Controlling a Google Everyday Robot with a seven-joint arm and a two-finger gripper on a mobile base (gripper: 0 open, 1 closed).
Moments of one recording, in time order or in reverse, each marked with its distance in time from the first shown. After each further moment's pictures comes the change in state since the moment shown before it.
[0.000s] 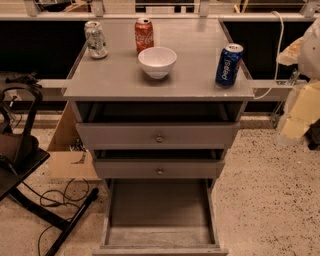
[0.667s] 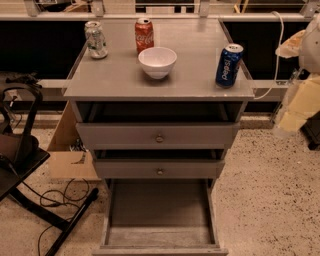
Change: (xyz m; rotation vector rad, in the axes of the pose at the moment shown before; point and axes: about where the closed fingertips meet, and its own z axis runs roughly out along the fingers) arm -0.004 -0.010 -0.002 0.037 -0.047 -0.010
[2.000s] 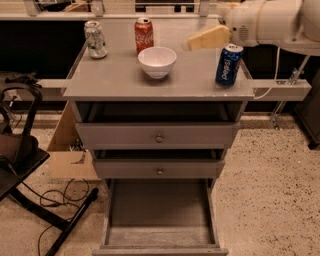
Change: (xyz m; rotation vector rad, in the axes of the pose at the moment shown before) arm -0.157 -0.198 0.074 0.163 -0.962 0.309
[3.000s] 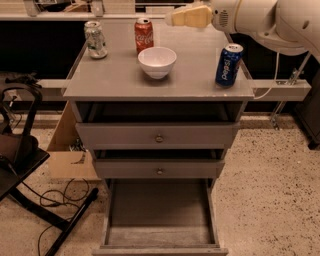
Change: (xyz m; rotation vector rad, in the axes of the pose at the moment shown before) arm -0.045 -0.030 0.041 0.126 -0.184 0.052
